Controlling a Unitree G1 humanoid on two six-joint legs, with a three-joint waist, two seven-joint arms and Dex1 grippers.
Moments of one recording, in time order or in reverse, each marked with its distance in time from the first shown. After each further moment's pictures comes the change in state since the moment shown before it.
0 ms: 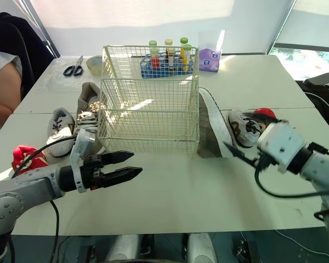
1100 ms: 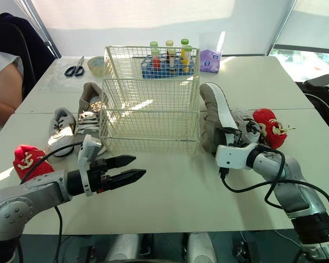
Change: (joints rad) left arm 0.036 -0.066 -0.021 -0.013 0.046 -0.004 0.066; right arm -0.337 0.068 0.444 0.464 -0.622 -0.212 -0.174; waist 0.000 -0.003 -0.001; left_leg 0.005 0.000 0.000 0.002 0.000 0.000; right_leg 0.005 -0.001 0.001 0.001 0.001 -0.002
